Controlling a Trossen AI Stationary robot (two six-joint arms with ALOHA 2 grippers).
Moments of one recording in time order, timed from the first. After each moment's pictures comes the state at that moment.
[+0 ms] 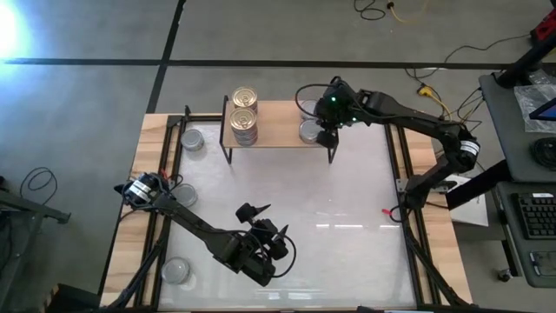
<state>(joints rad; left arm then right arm) -0.56 1.96 1.51 -0.77 -1.13 -0.94 -0.53 1.54 1.42 -0.78 0.01 -0.27</state>
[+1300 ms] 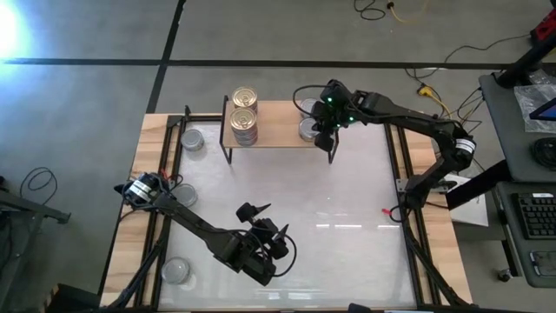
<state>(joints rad) -0.56 1.96 1.51 -0.77 -1.13 -0.94 -0.55 1.57 1.41 -0.75 -0.13 -0.27</state>
